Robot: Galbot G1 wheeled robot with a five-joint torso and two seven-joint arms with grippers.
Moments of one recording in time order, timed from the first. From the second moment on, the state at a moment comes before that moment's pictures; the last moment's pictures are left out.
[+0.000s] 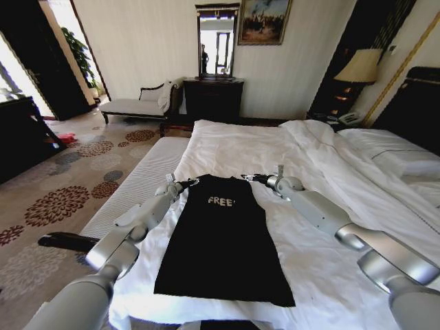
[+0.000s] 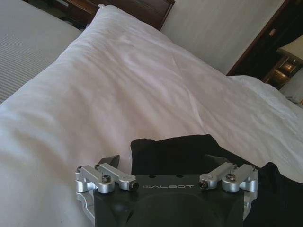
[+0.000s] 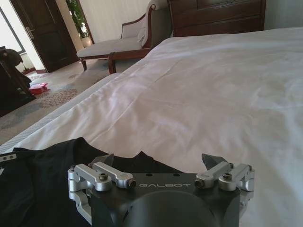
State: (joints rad) left arm 0.17 -1.36 0.15 -0.50 -1.05 0.23 0.26; right arm -0.18 0.91 -0.42 1.01 1.17 -0.31 -0.17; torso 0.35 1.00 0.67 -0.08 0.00
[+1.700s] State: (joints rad) left arm 0.22 -1.36 0.07 -0.53 -1.00 0.16 0.27; right arm -0.15 0.98 -0.48 0.86 1.11 -0.32 -0.20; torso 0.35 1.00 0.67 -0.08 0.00
